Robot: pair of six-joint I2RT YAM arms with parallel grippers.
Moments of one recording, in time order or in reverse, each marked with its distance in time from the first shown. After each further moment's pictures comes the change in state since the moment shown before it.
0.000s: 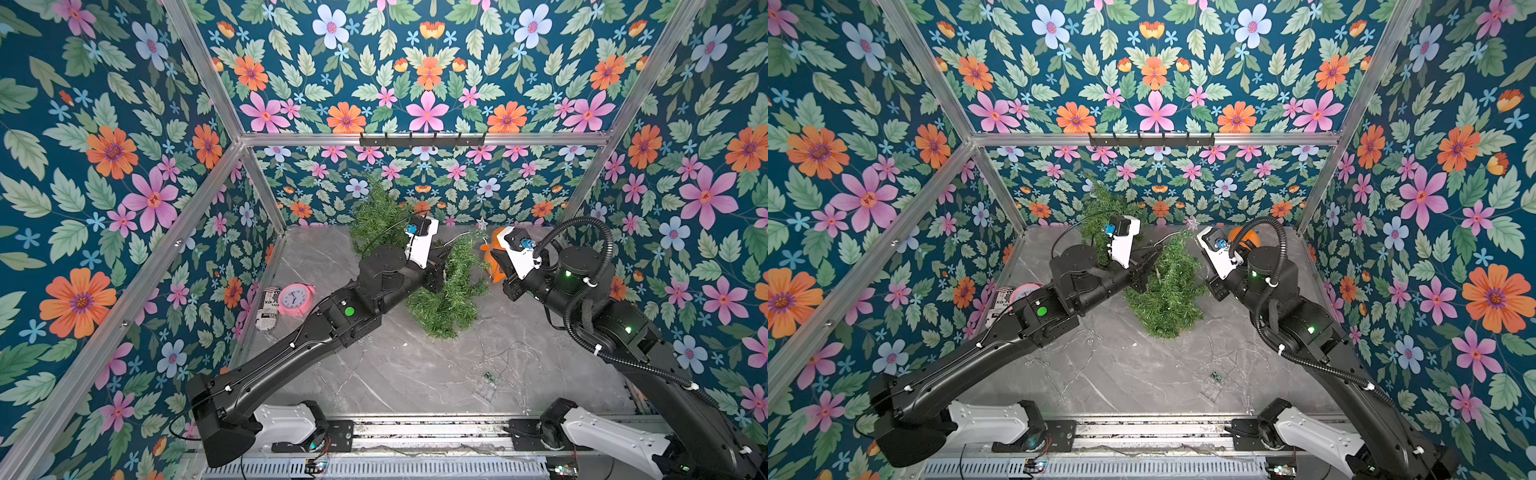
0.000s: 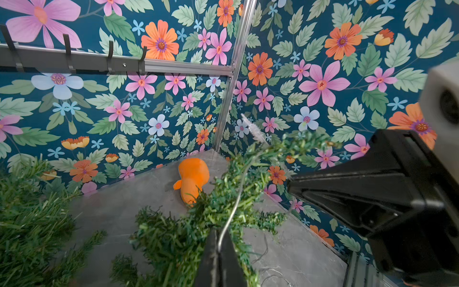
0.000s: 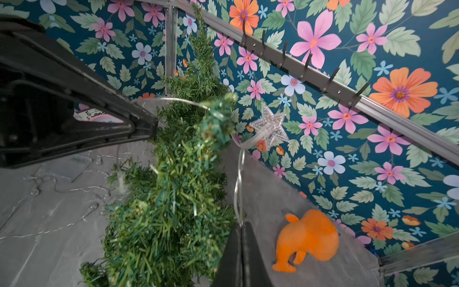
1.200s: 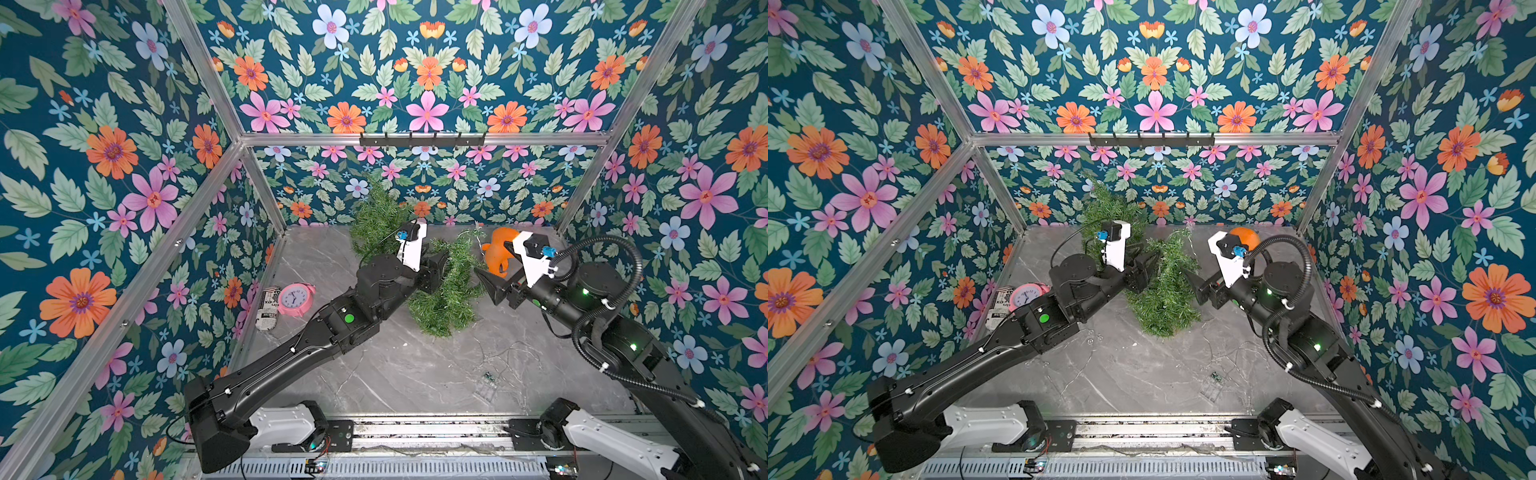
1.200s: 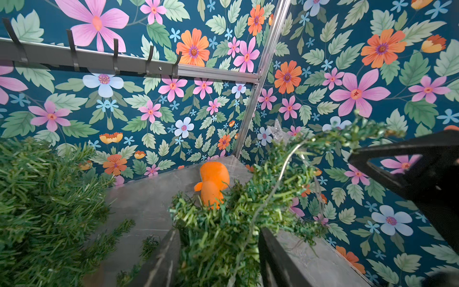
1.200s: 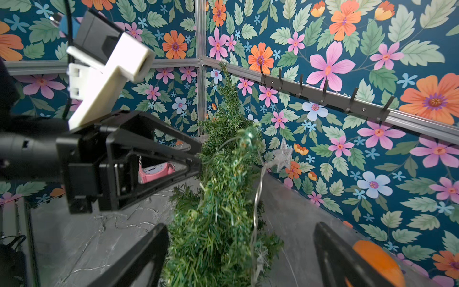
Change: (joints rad) left arm 0.000 -0.055 -0.105 0.089 -0.148 0.015; right arm 0.002 -0.164 -0.169 0.192 -0.129 0.128
